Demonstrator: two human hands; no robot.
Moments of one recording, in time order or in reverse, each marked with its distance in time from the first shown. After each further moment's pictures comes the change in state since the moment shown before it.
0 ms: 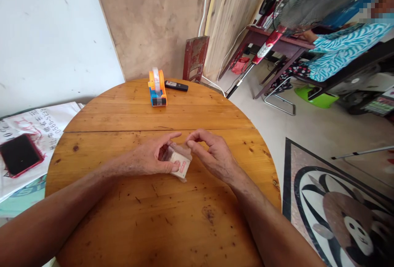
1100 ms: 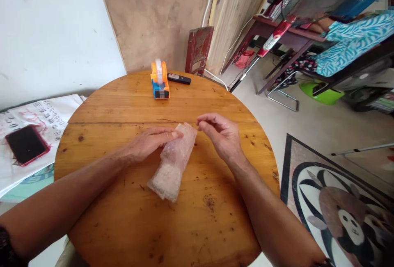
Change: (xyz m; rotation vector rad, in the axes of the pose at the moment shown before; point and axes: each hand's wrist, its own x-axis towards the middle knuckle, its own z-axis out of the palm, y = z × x) left_hand 0.004 0.002 -0.005 -0.192 0.150 -0.169; right_hand 0.011 0.027 0.007 0.255 0.251 0.011
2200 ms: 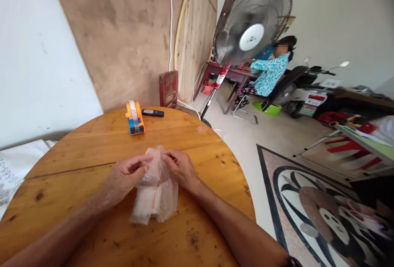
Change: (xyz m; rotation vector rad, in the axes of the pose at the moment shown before) left_hand 0.001 0.003 0.004 0.200 0.225 0.171; right_hand -0.003 0.019 0.019 -0.282 -0.064 0.108
